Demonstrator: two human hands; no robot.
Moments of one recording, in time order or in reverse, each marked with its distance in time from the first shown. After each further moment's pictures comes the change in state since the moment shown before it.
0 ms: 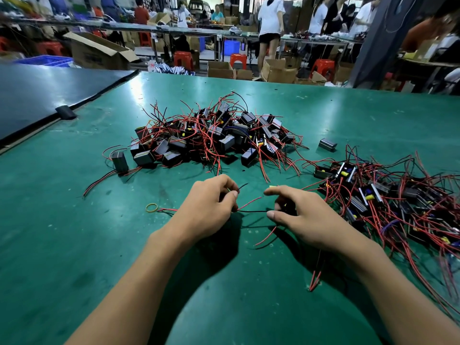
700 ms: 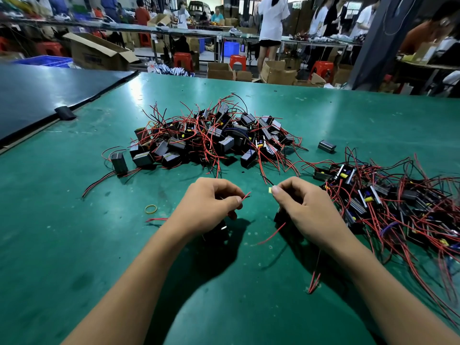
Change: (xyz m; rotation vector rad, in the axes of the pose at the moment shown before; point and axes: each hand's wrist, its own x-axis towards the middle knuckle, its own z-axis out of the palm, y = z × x) left_hand 0.000 0.002 -0.007 -0.236 -0.088 -0.161; right_hand 0.003 -0.002 0.009 0.250 0.314 0.076
